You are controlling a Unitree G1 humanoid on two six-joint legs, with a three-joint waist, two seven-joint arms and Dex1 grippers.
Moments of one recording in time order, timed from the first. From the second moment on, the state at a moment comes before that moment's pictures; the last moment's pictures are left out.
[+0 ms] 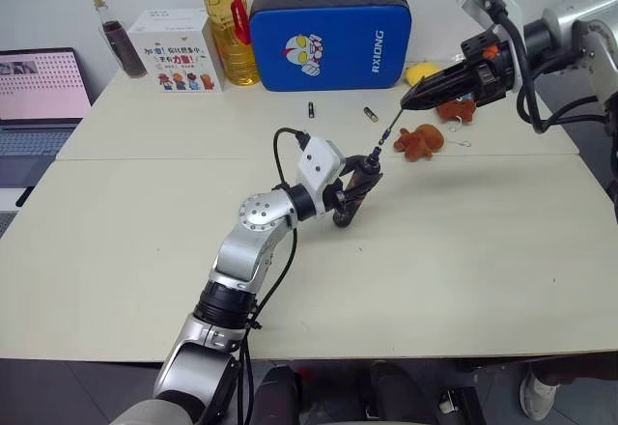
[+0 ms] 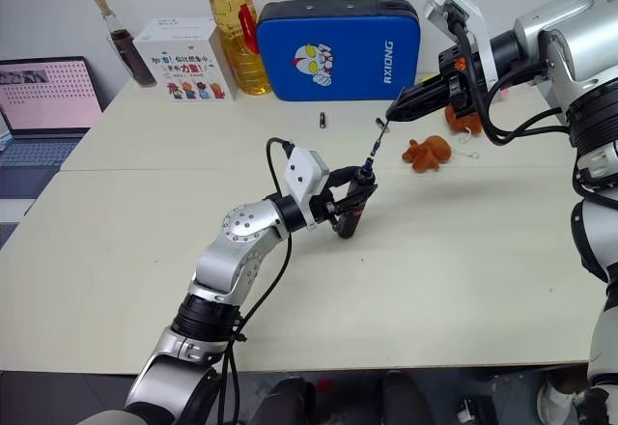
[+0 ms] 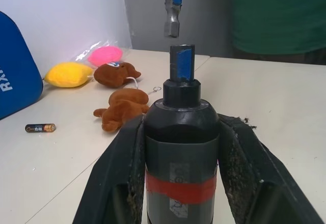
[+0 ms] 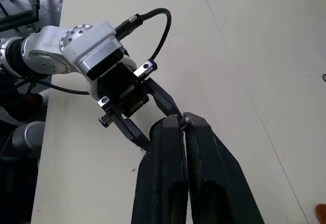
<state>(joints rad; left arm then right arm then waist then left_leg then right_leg) -0.59 0.19 -0.18 0.03 -0.20 0.25 -0.69 -1.59 -0.84 0.68 0.71 0.57 0.64 1.53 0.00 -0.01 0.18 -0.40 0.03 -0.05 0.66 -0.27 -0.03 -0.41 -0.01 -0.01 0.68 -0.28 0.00</state>
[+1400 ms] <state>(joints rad) -0.58 0.19 -0.18 0.02 -0.20 0.25 -0.68 -1.54 -0.86 0.65 0.64 0.57 0.64 1.53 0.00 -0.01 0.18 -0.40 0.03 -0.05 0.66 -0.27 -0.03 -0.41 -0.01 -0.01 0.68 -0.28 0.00</state>
